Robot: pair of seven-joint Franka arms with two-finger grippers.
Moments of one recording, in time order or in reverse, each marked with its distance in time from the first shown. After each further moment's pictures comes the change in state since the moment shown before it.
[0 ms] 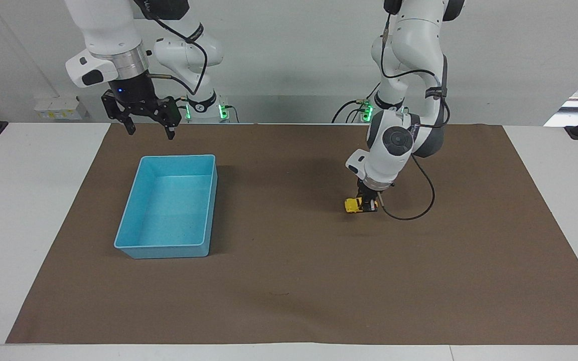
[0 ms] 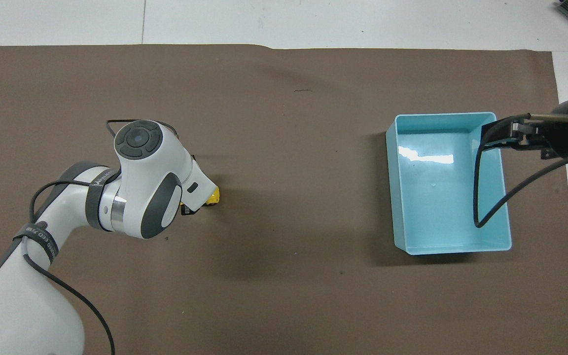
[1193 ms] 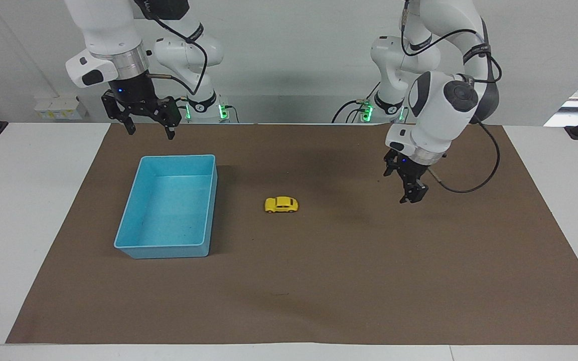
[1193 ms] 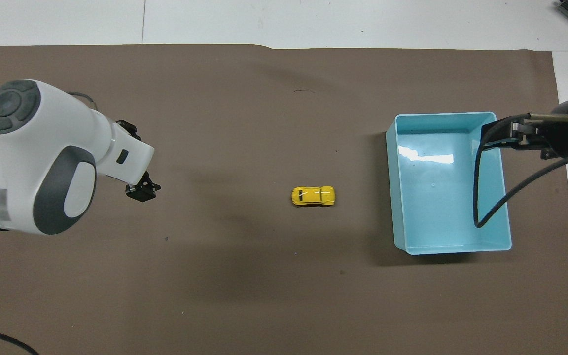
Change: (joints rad) left arm 0.135 -0.195 0.029 0.113 0.036 -0.171 -0.227; right arm 0.000 0.000 0.000 0.000 0.000 0.000 0.000
